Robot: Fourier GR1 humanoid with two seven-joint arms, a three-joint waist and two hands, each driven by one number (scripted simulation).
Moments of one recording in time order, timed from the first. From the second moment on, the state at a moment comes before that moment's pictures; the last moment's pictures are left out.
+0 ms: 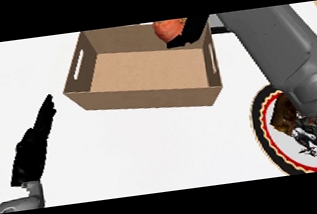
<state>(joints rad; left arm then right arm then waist) -0.03 0.20 0.04 -1.54 -0.18 0.04 0.09 -1.35 -0.22 0.03 -0.53 0.53 0.42 -0.60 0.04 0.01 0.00</state>
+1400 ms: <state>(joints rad) -0.04 0.17 0.00 -1.58 -0.22 0.03 0.12 -1.40 0.00 -0.03 -0.22 0.33 0.20 -0.45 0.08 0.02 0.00</state>
